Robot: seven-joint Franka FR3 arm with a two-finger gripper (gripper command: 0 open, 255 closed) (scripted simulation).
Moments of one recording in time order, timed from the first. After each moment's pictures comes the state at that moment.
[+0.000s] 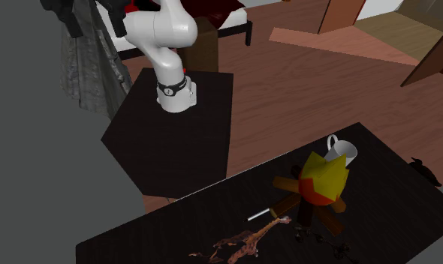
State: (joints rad) arm 0.01 -0.81 0.00 -2.30 0.09 1.70 0.13
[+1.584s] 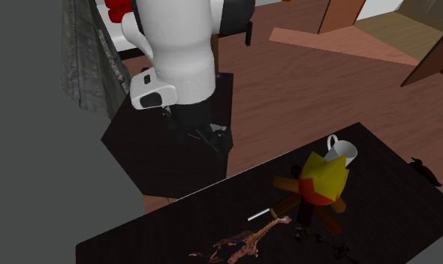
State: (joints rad) arm -0.01 -0.27 0.43 -2.34 0.13 2.18 0.73
